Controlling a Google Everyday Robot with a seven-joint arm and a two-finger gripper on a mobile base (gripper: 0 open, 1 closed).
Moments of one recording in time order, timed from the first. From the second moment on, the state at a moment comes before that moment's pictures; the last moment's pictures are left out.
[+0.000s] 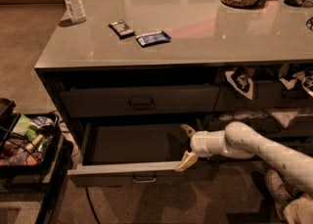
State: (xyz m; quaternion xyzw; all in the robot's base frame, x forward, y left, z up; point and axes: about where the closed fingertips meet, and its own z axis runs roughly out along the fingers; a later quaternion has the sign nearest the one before) arm 0.591 -0.095 0.468 -0.58 0.67 0.24 0.40
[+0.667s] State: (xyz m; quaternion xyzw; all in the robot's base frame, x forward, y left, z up) arm 0.620 -0.114 0.503 -0.57 0.67 0.14 0.45
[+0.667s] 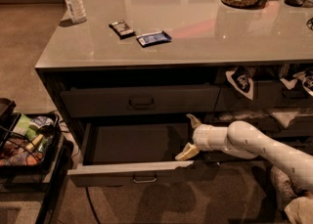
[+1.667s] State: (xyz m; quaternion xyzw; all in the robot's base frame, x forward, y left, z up) arm 0.620 -0.114 0.503 -0.57 0.67 0.14 0.45
